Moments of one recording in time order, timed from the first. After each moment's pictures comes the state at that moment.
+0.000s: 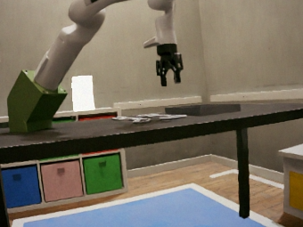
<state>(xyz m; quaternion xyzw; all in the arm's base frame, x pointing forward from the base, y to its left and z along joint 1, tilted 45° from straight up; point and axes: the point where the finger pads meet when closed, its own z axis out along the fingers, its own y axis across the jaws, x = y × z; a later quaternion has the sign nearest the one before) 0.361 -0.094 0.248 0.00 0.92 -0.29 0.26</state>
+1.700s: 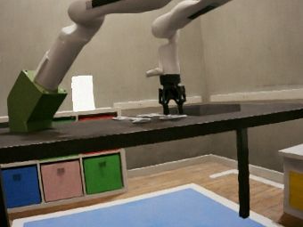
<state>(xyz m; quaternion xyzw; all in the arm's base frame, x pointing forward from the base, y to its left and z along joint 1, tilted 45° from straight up) 0.406 -0.161 0.172 0.00 0.92 -0.29 0.25</state>
